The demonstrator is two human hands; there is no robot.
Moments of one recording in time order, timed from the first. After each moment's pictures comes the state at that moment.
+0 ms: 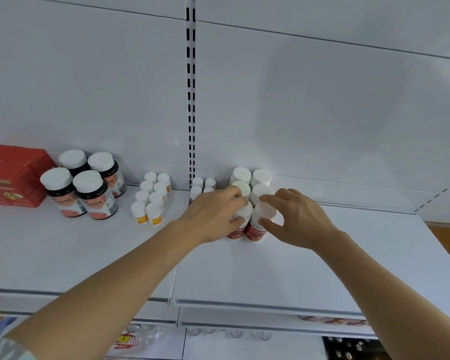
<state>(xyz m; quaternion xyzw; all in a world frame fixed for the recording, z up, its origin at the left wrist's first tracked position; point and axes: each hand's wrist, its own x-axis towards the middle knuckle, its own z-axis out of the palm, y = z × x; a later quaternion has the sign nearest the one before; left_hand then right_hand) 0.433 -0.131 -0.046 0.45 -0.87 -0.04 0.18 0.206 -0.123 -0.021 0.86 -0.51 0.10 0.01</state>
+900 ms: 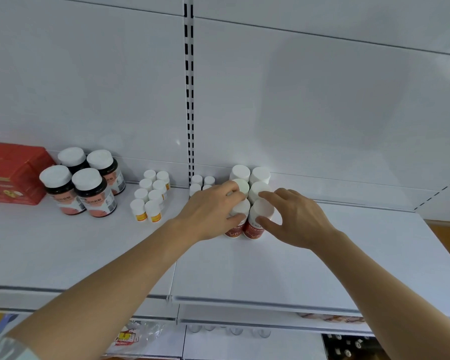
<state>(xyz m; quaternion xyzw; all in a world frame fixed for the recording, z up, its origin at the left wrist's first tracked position) 0.434 -0.134 -0.052 0.46 -0.86 -0.02 0.21 0.203 -0.123 -0.030 0.85 -0.52 0.09 0.02</state>
